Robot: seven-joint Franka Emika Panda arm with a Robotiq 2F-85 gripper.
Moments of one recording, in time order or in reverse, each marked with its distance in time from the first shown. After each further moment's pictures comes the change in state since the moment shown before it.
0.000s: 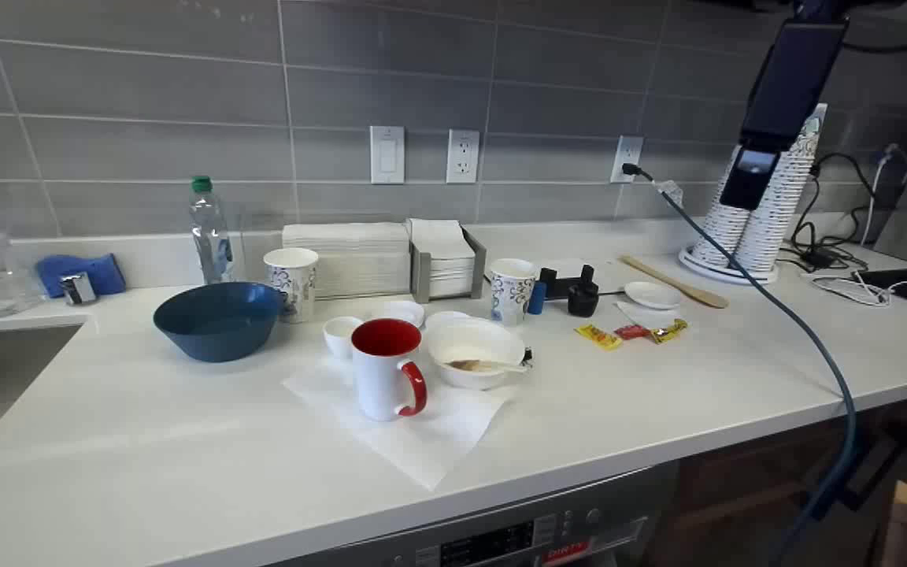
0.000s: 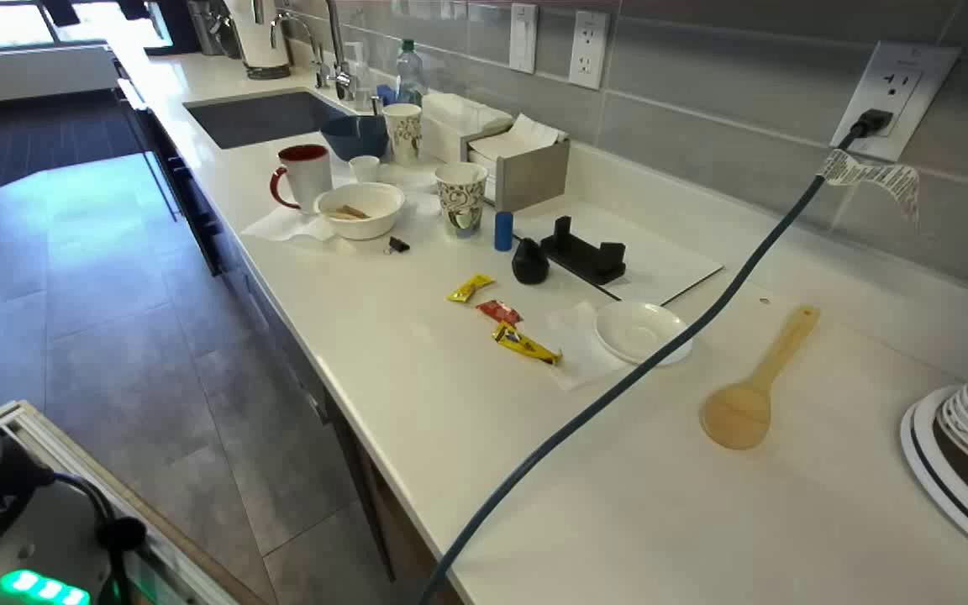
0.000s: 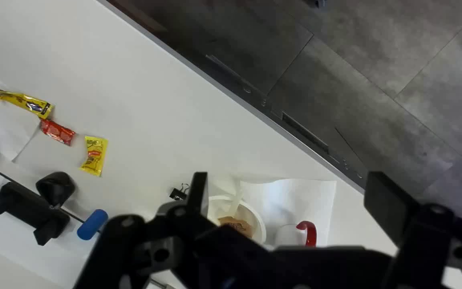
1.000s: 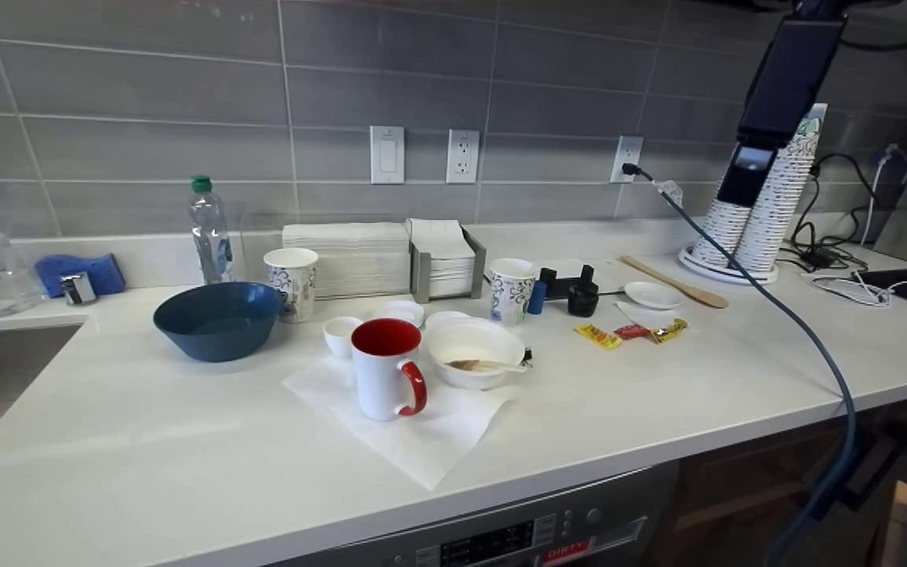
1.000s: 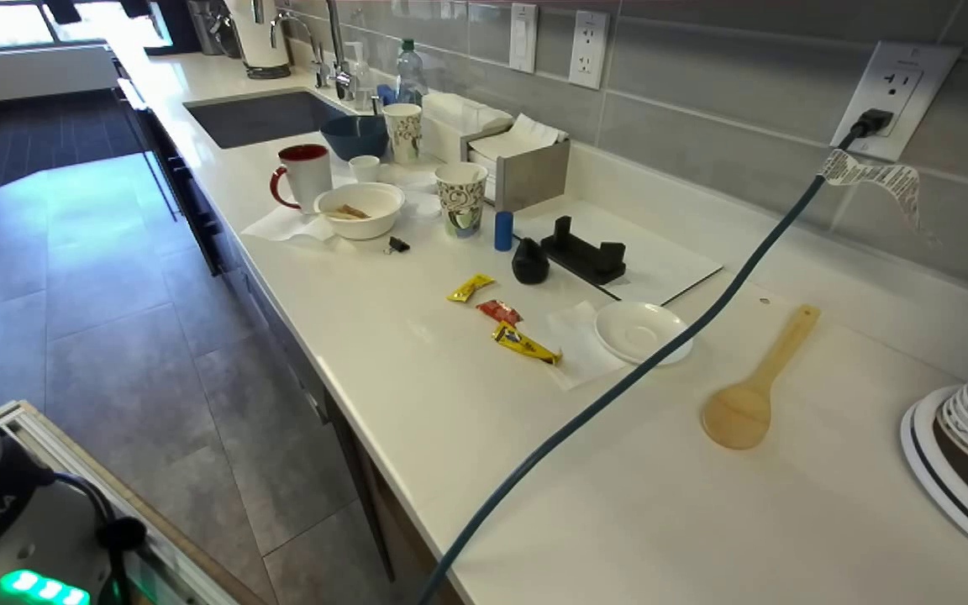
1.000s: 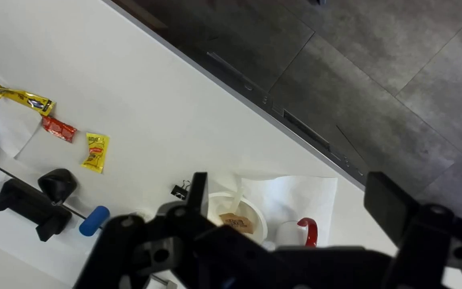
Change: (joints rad) arm -0.001 -0.001 0.000 0.001 -0.005 0.009 0.000
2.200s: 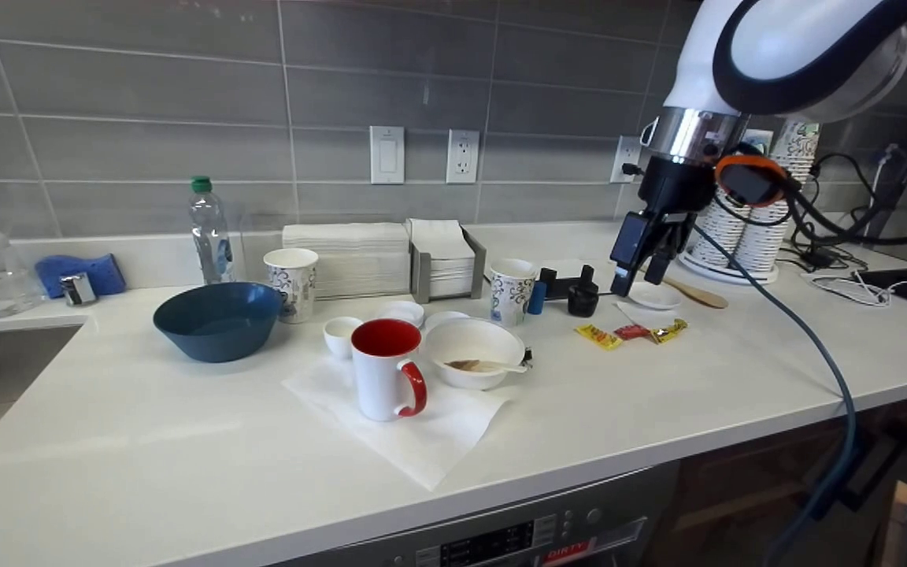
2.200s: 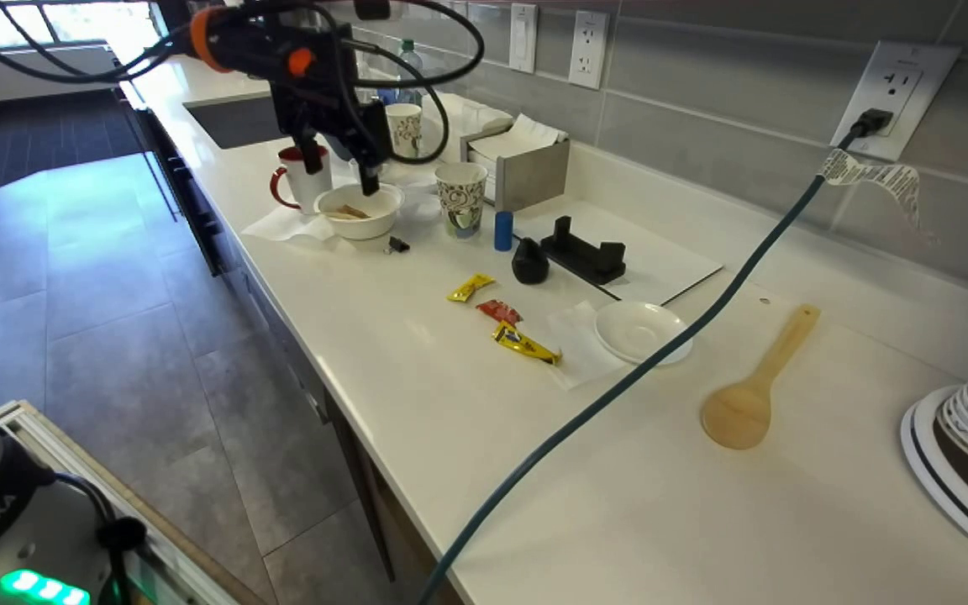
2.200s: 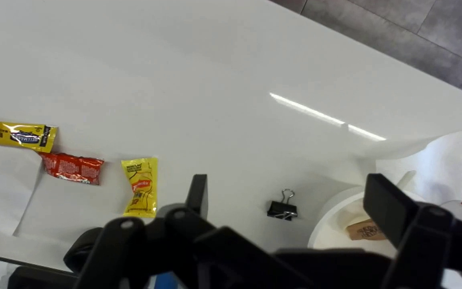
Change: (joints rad) arm -0.158 0.428 -0.310 -0.135 -0.004 0.562 -0.186
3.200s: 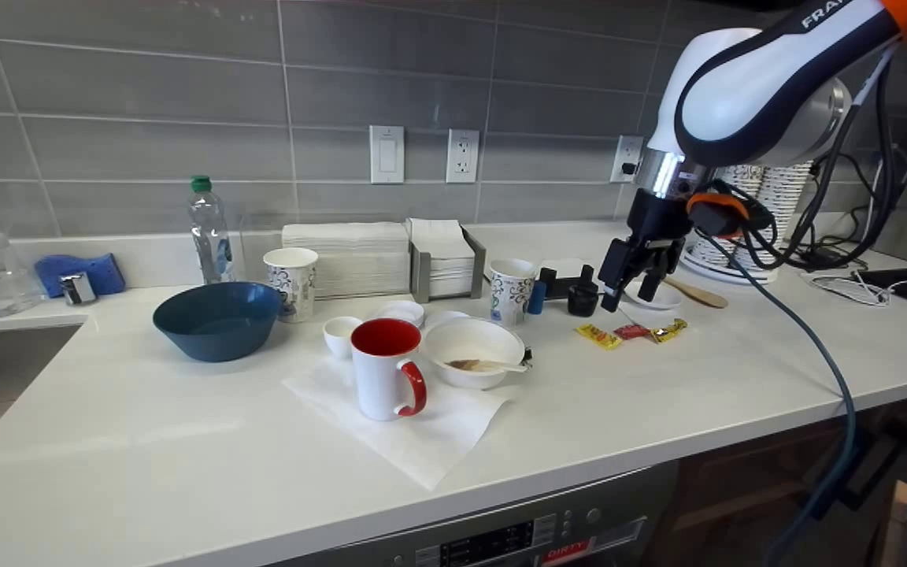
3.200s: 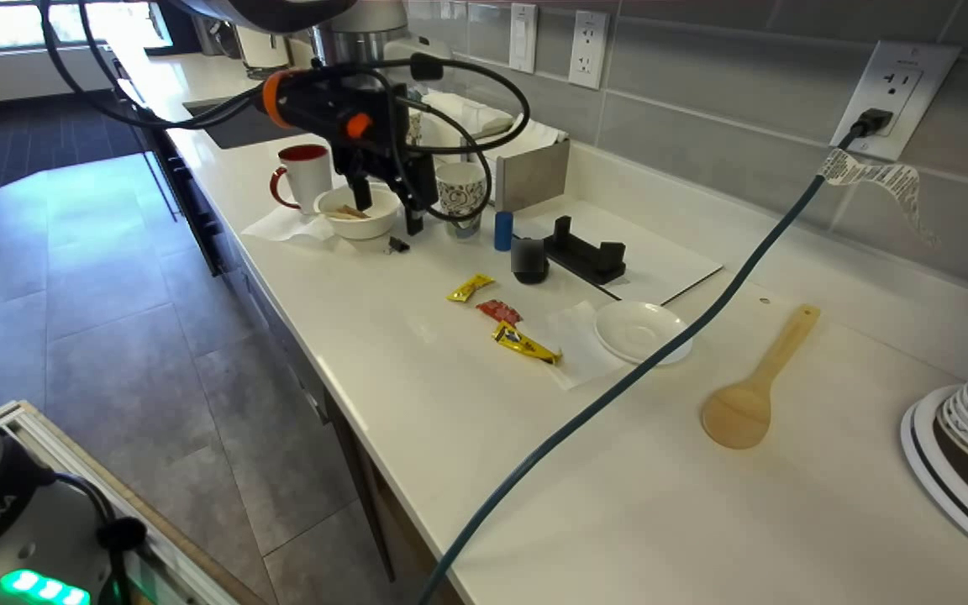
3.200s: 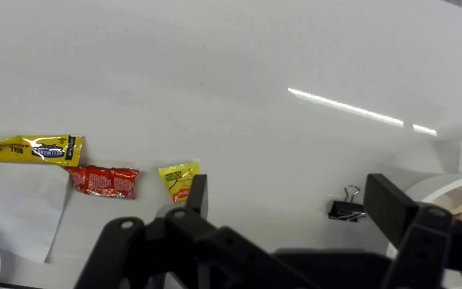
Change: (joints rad) arm -0.048 0.178 -0.036 0.039 -0.003 0.132 0.012
